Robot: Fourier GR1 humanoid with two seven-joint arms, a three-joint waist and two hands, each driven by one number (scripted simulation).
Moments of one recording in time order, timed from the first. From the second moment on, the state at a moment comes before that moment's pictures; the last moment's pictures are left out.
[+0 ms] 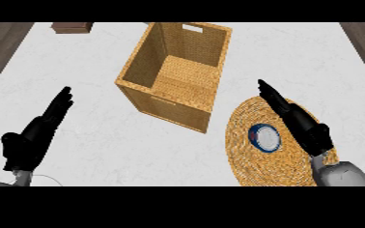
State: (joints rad) left arm -0.01 0.63 -0.27 -1.47 0.33 0.17 -0.08; right arm -0.13 -0.42 0.27 -1.53 -0.15 0.12 0.03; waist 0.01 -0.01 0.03
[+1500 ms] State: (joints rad) left arm -0.18 0.55 -0.16 -1.35 0.41 0.20 0.12; right arm -0.51 -0.44 0.49 -2.09 0.63 0.29 0.52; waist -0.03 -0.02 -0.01
